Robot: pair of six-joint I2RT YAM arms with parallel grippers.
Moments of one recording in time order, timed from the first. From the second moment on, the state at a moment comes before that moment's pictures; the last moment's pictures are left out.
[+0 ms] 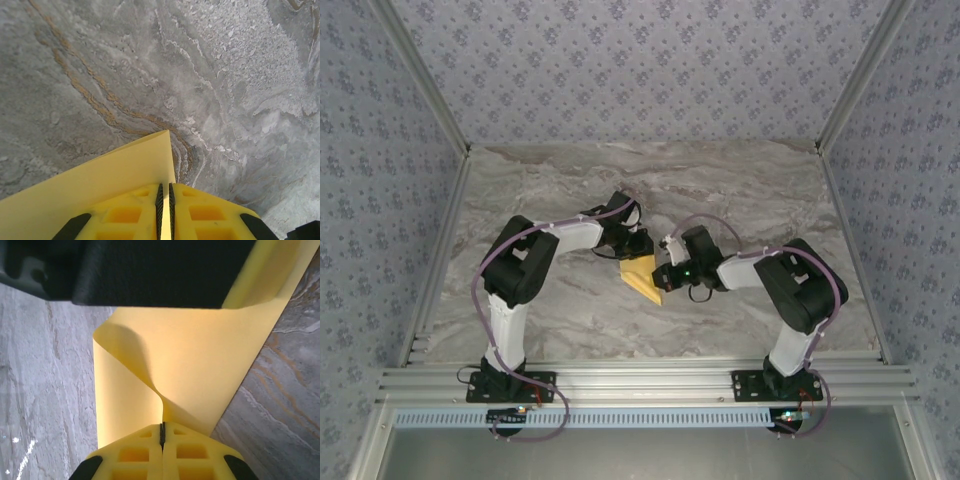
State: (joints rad) left arm -0.62 2.05 1.28 -0.28 0.43 -0.68; right arm 0.56 1.75 0.67 0.23 -0.58 0.31
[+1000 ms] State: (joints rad) left arm -0.63 2.05 1.28 -0.28 0.44 -0.68; right arm 0.57 1.76 0.70 0.19 -0.58 0.32
